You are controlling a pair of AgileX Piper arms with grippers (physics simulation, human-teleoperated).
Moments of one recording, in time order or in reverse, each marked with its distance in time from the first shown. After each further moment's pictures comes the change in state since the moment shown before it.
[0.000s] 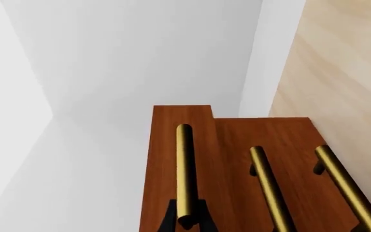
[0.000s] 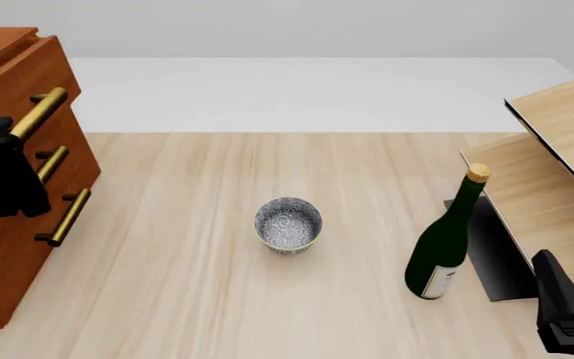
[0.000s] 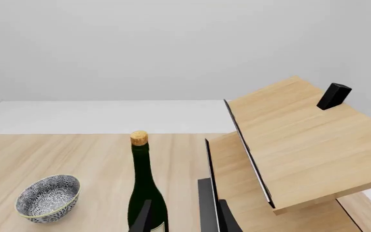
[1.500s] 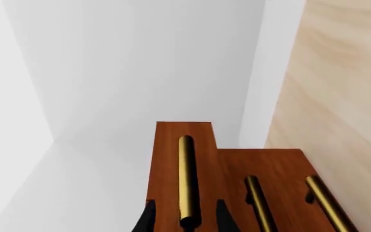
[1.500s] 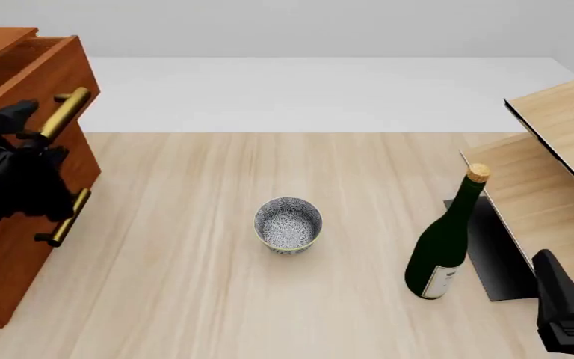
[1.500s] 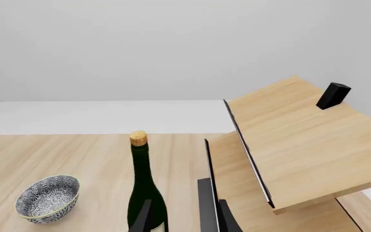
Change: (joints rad) left arm -0.135 -0.027 0.015 0.004 0.003; right arm -0.003 0.002 0.000 -0.002 0.003
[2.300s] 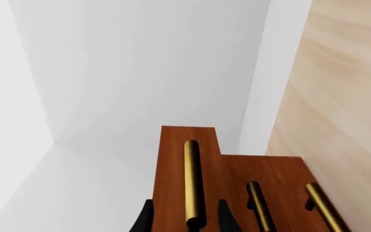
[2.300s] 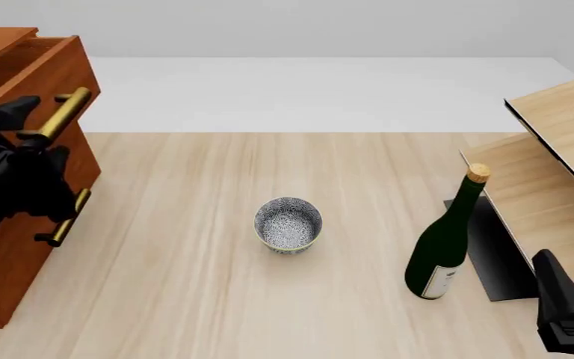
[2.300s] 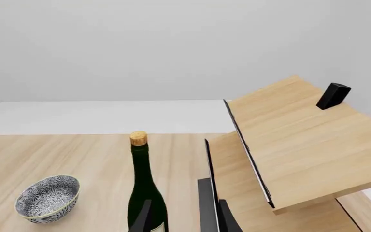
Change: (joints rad) left arm -0.037 -0.034 0.003 0.017 -0.005; right arm 0.001 -0.001 0.000 0.000 -0.001
